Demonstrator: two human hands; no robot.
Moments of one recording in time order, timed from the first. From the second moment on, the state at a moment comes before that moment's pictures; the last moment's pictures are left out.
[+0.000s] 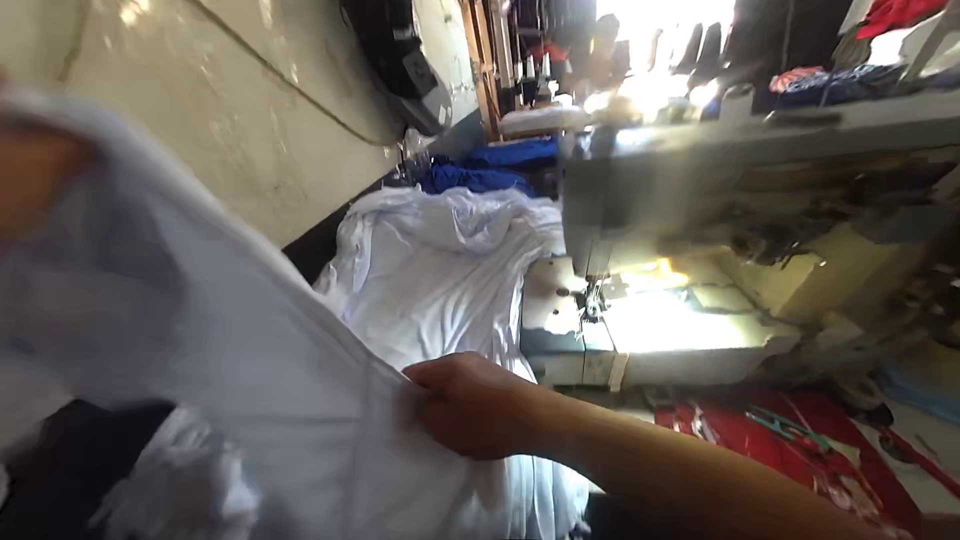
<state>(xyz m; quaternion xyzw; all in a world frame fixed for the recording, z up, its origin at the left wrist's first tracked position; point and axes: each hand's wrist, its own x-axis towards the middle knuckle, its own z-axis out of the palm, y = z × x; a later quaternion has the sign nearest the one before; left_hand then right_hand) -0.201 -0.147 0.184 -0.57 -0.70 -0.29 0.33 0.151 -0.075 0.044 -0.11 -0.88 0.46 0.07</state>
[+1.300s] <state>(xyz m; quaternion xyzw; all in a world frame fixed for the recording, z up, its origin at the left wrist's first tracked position) 0.081 -0.166 -0.053 -0.52 -0.56 -0.53 -0.36 0.267 -0.088 -0.096 -0.21 -0.46 0.77 0.40</state>
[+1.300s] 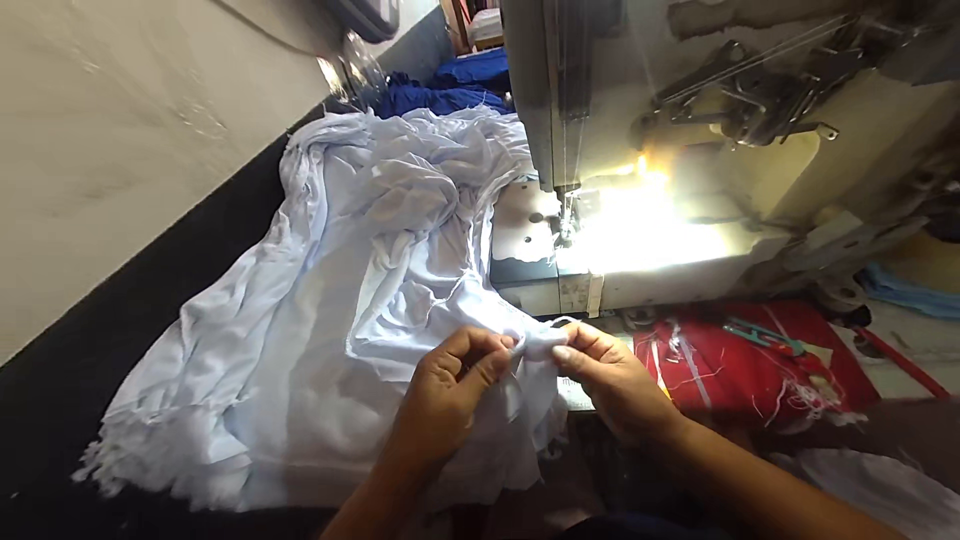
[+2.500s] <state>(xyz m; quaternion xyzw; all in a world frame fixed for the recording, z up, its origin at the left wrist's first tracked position) 0.086 0.014 -0.001 -0.77 -0.60 -0.22 -0.04 0.300 -0.061 -0.080 -0.31 -0.63 0.60 0.39</state>
